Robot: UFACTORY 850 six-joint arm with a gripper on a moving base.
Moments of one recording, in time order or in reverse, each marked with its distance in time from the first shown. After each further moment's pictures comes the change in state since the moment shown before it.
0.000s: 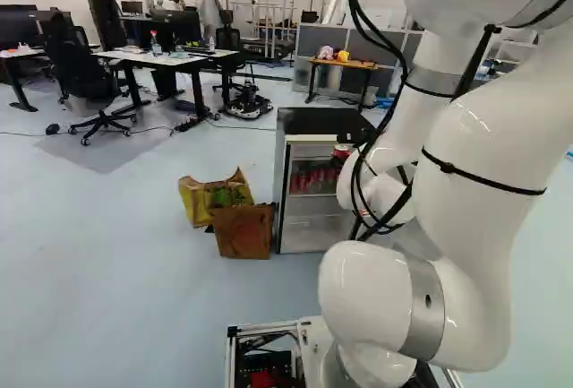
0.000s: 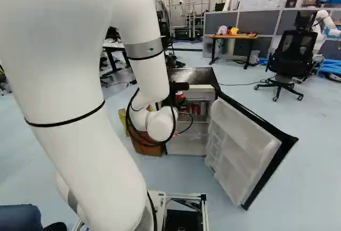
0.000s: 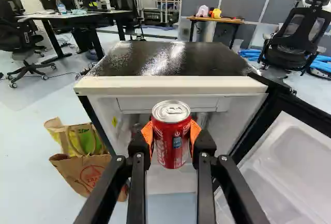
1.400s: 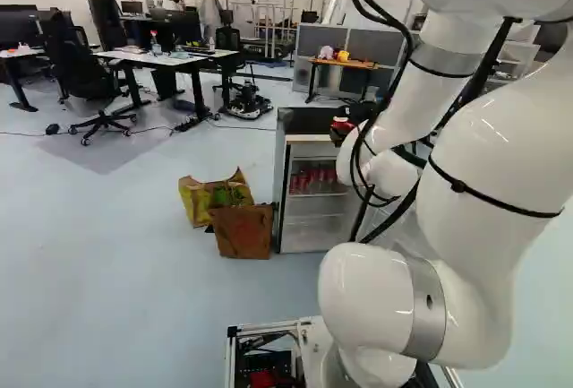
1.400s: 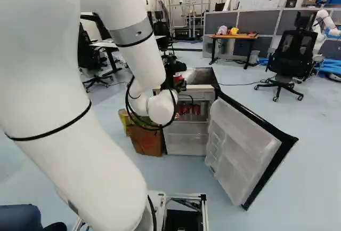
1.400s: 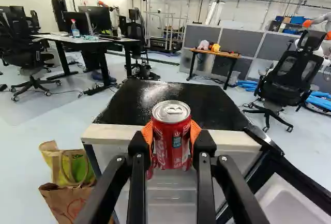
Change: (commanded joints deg) arm 2.9 5.8 -5.5 0.2 -1.3 0.0
